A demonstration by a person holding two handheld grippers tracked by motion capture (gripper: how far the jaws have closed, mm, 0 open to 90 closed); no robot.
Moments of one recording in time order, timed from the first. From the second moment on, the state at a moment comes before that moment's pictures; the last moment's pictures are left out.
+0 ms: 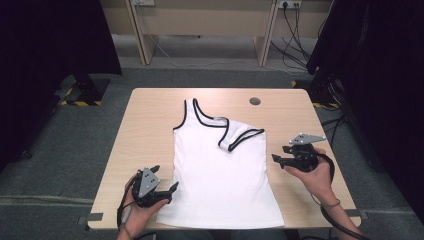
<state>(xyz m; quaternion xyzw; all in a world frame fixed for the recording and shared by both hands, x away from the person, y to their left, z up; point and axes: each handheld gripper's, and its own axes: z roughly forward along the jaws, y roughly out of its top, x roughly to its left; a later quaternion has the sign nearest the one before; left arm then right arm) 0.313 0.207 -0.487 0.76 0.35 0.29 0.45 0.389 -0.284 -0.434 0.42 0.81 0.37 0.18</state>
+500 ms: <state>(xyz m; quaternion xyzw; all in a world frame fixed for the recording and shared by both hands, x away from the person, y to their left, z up) 0.349 0.201 -0.453 0.75 0.33 0.32 0.47 0.361 -0.310 -0.460 0.45 0.78 0.39 0.18</state>
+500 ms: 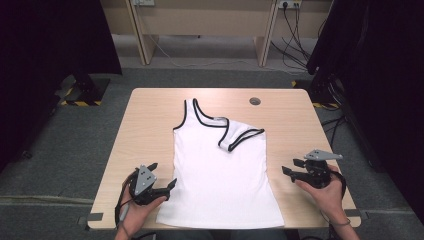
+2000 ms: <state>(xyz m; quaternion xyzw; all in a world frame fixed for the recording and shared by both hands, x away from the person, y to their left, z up) 0.594 0.165 -0.452 0.78 0.42 0.28 0.37 0.339 -0.321 -0.478 0.45 0.76 0.43 0.18</state>
